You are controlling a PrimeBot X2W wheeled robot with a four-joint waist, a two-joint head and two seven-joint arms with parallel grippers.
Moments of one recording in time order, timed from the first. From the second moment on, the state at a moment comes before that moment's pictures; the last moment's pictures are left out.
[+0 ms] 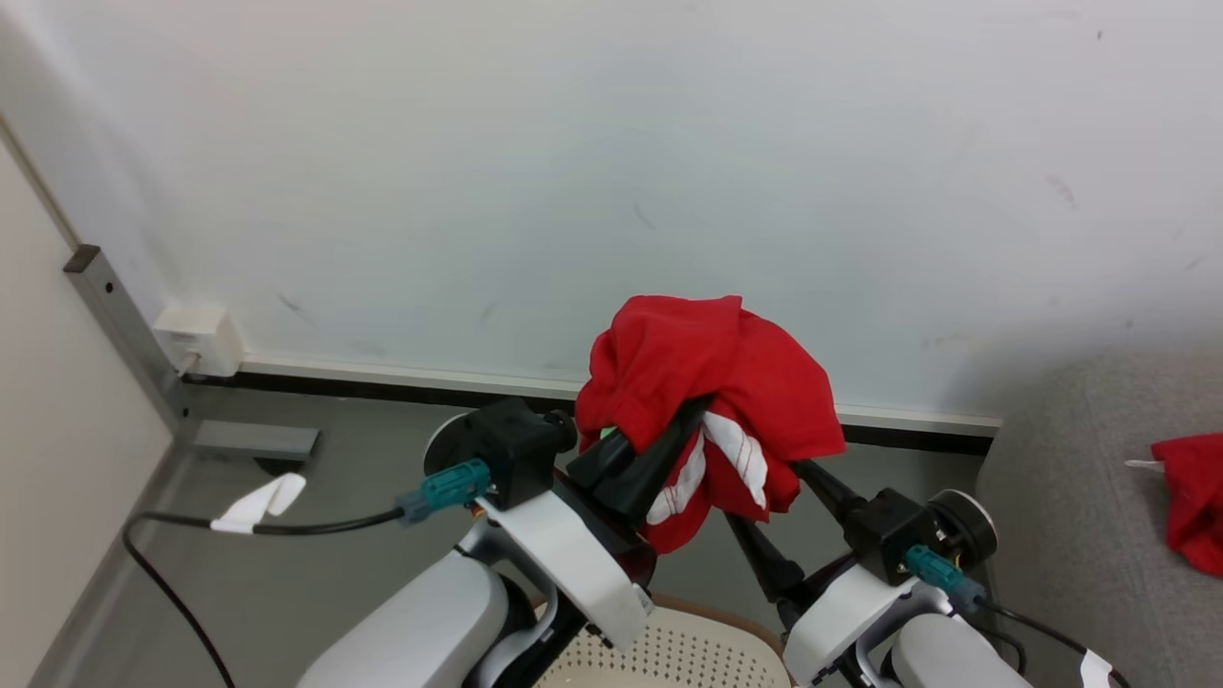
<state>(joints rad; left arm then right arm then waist) -0.57 0.27 -0.78 0.08 -0.62 -0.01 -0.14 -0.45 -0.06 0.60 0.55 0.33 0.13 -0.26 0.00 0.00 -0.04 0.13</state>
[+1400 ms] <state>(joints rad) -0.53 0.28 -0.82 0.14 -0.66 0.01 -0.12 -0.47 -0.05 0.46 0.49 0.57 0.13 -0.26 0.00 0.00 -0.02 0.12</state>
